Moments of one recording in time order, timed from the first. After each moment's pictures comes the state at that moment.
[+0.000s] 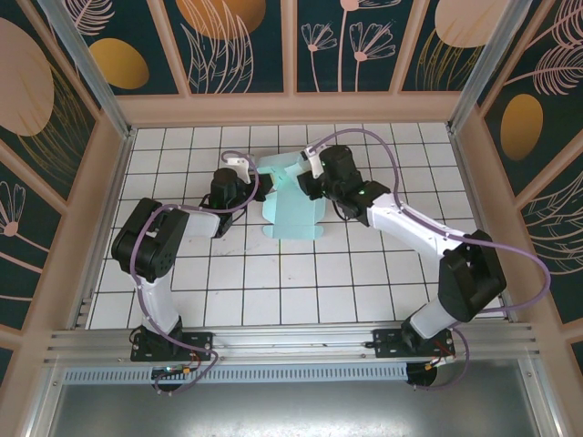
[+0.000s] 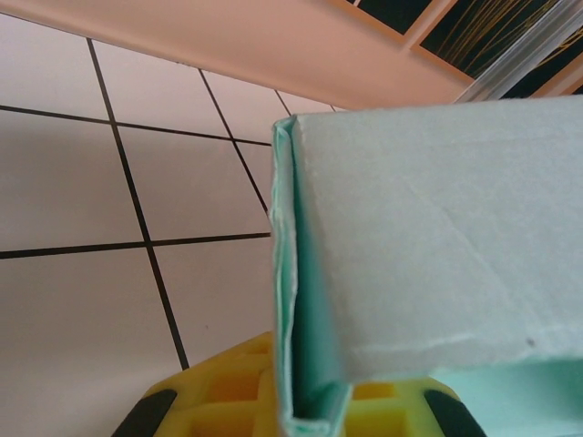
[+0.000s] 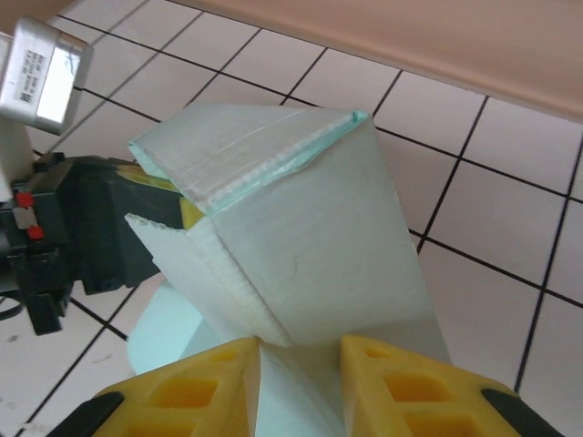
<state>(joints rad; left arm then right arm) -0.40 1.90 0.87 0.76 0.31 -0.54 0.67 1.55 1.17 -0.19 0.08 0.04</state>
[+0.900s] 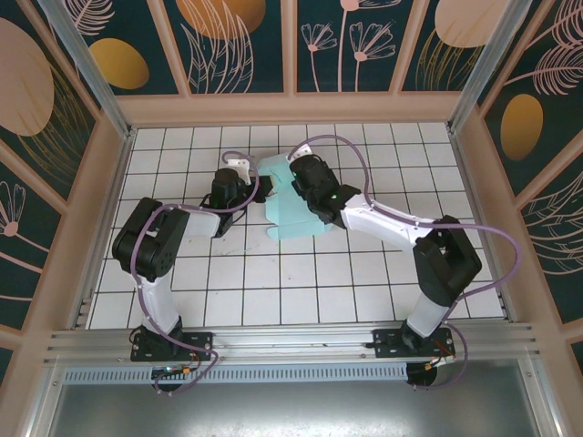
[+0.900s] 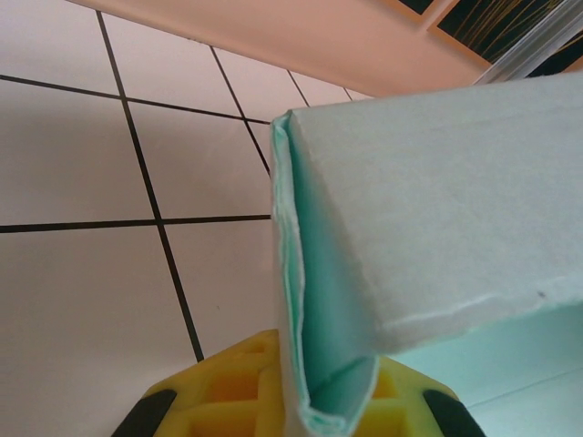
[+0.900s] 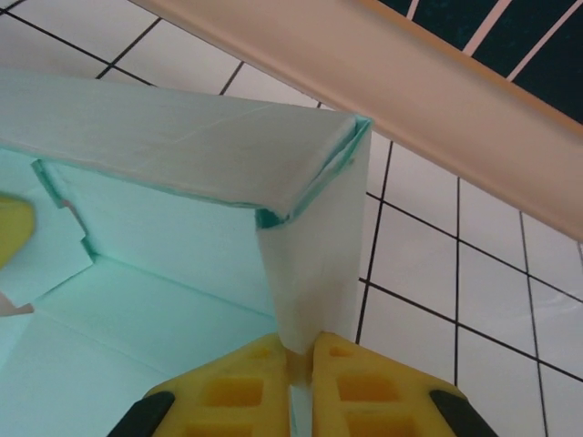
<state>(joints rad) -0.40 1.91 0.87 0.72 0.30 -0.54 0.78 1.70 1.24 -0.16 0.60 -0.09</state>
